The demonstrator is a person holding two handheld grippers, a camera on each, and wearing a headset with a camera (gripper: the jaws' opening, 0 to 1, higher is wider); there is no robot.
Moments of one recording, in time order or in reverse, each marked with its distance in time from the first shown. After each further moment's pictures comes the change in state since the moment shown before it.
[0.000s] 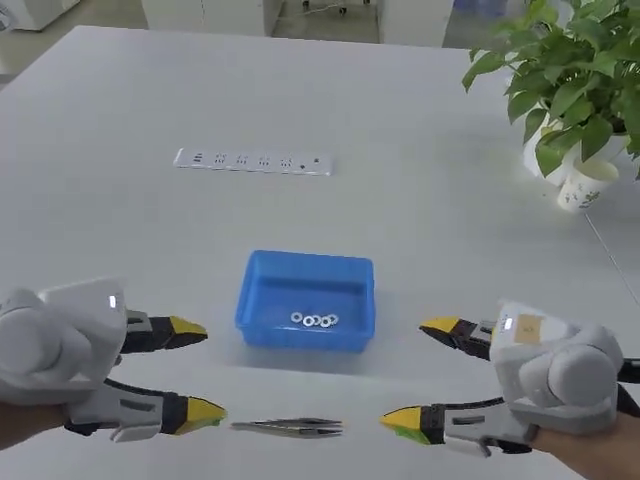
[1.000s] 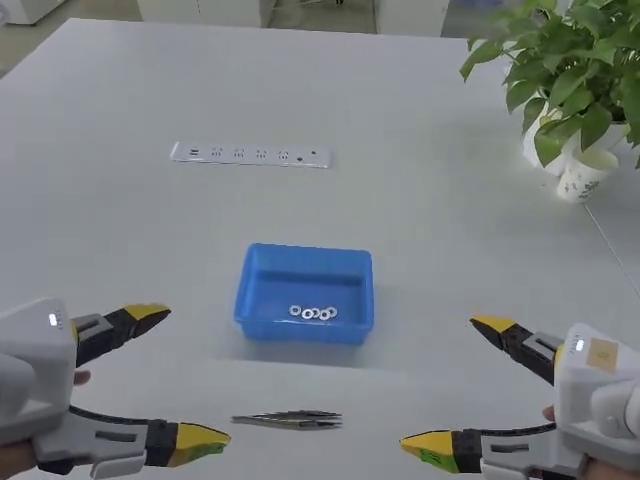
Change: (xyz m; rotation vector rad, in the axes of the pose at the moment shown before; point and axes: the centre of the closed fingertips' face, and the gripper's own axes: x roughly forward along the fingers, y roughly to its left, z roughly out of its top) left arm -0.012 0.002 0.000 -0.133 -0.133 0.102; right arm -0.021 -0.002 -0.012 0.130 -0.105 -0.071
